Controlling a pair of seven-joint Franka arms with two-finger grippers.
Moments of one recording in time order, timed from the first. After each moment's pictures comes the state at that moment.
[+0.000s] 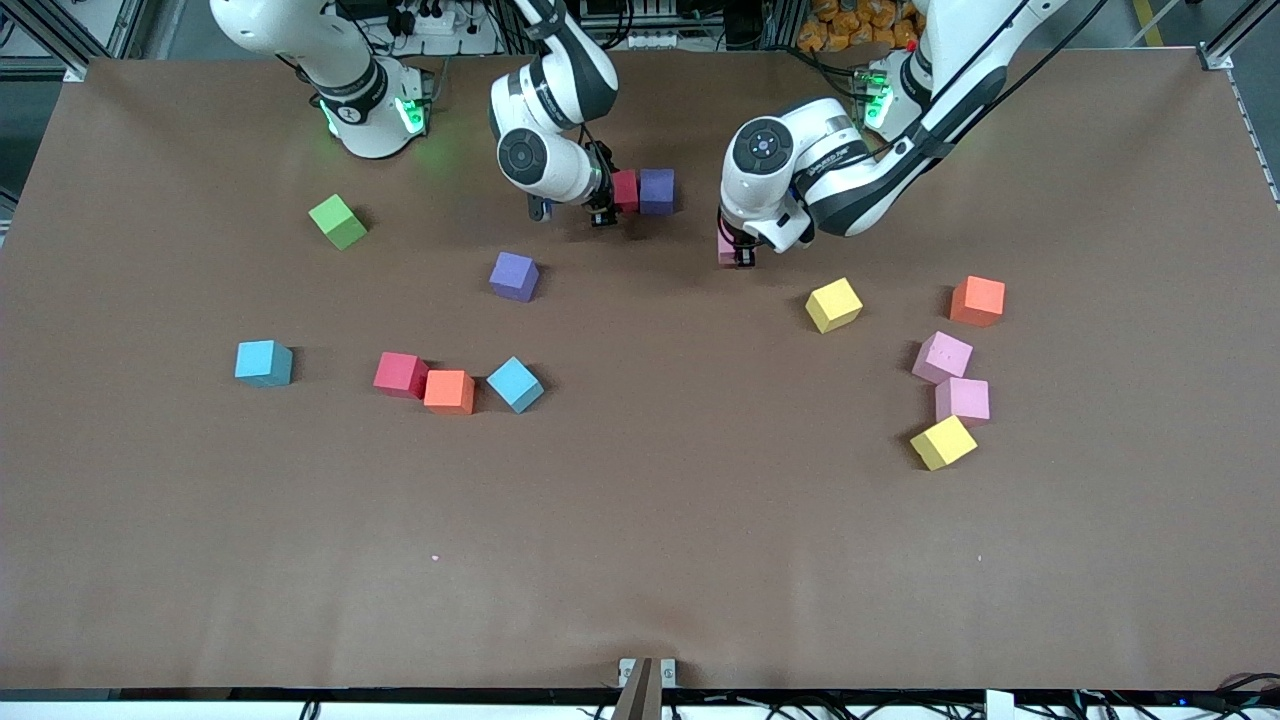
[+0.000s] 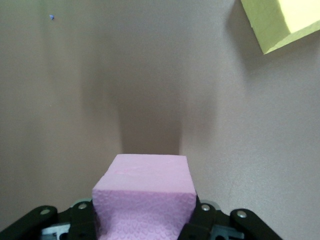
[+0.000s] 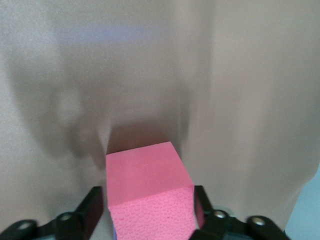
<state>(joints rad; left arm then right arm) 0.23 0.45 -1.05 -2.33 0.40 2.35 -2.72 1.13 0.31 -0.10 -2.33 0.96 2.42 1.80</state>
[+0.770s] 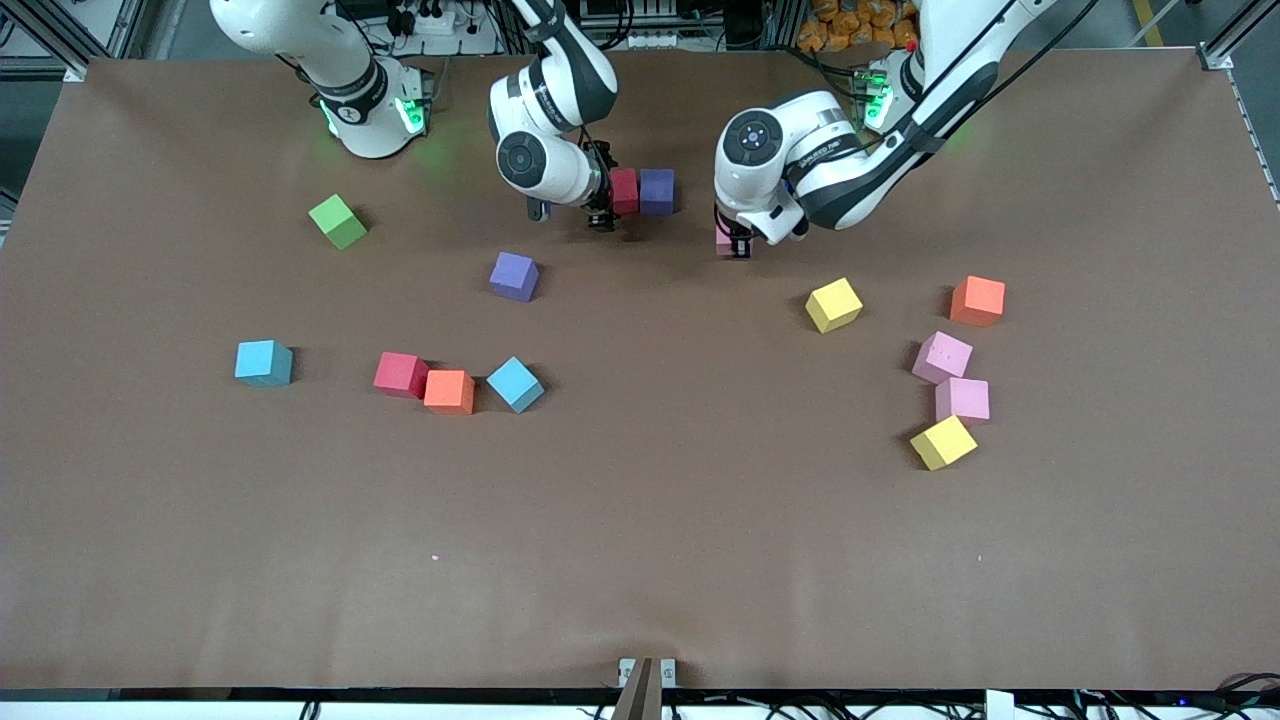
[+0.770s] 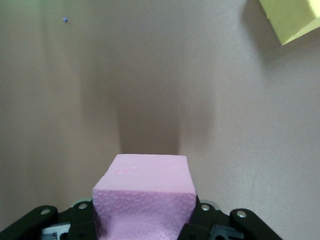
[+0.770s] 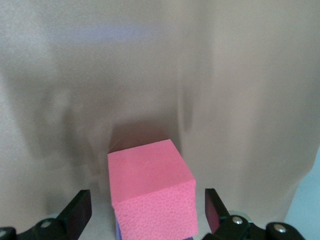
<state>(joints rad) 0.20 0.45 -1.08 -2.34 0.40 2.33 -2.72 1.12 0.31 -0.11 -2.31 0.96 2.38 1.82</state>
